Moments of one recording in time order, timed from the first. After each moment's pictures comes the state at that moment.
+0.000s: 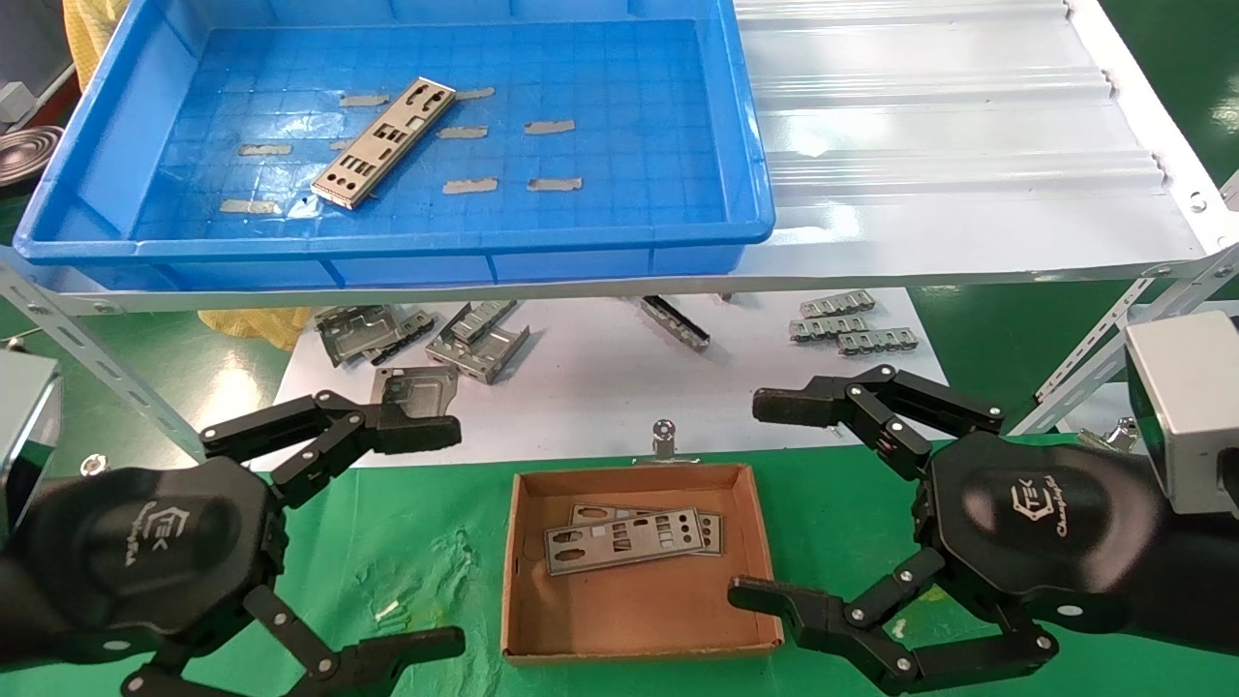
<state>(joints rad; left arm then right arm) -1.08 0.61 0.28 -1.28 0.73 1.50 -0.19 1.09 -0.55 -0.41 1.23 -0.63 -1.43 0.11</state>
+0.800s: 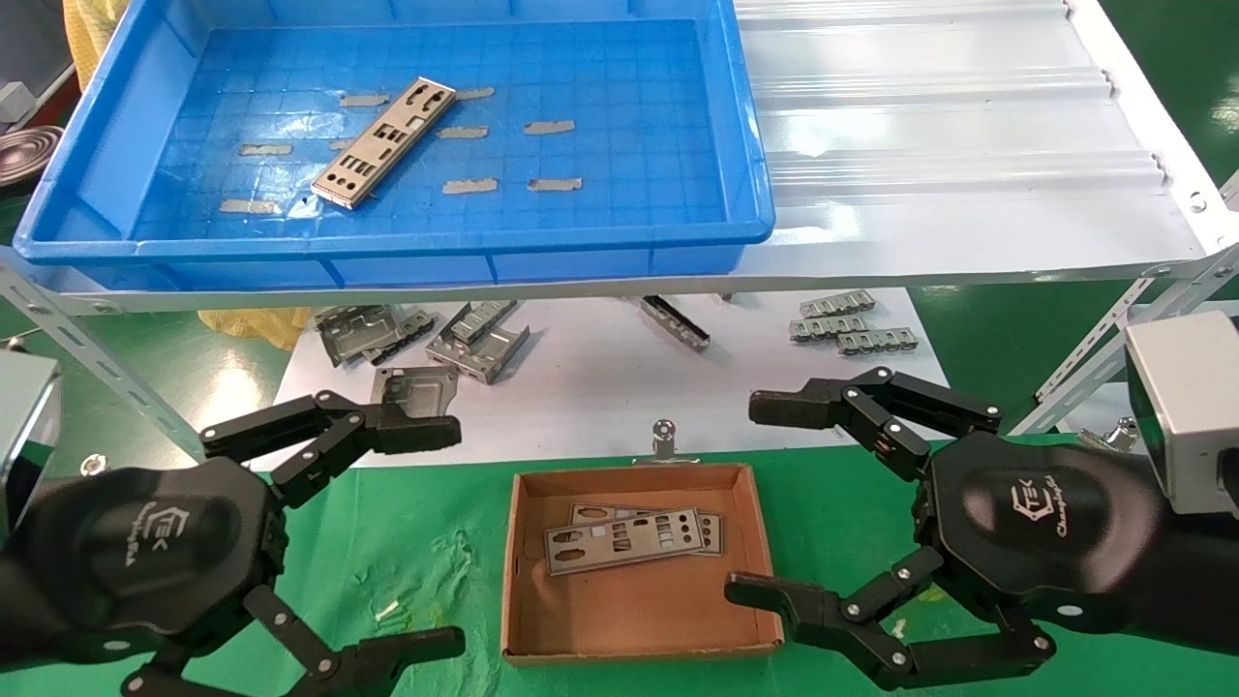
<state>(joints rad) -1.08 0.61 0.28 -1.28 0.73 1.50 -0.19 1.09 -0.55 -0.41 1.23 -0.63 -1.43 0.11</state>
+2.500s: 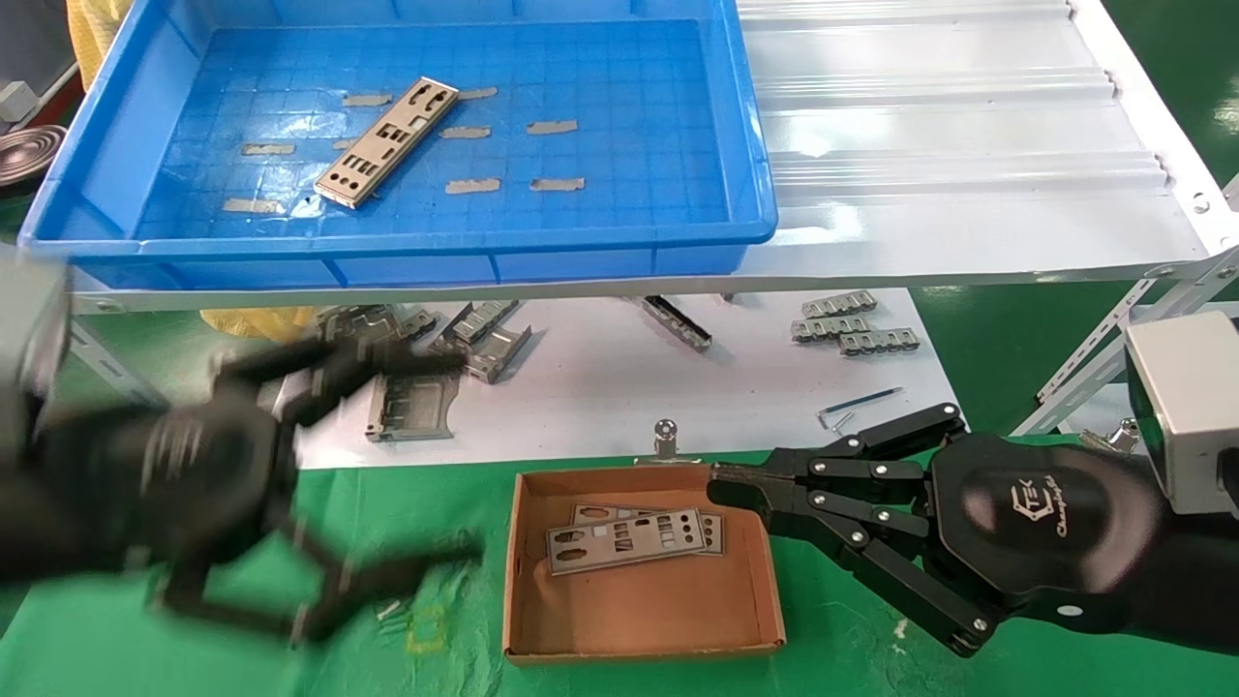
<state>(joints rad) -1.28 0.69 0.33 -1.21 0.84 1.44 -0.25 1.09 -0.55 -0.41 1.23 -0.63 -1.43 0.11</state>
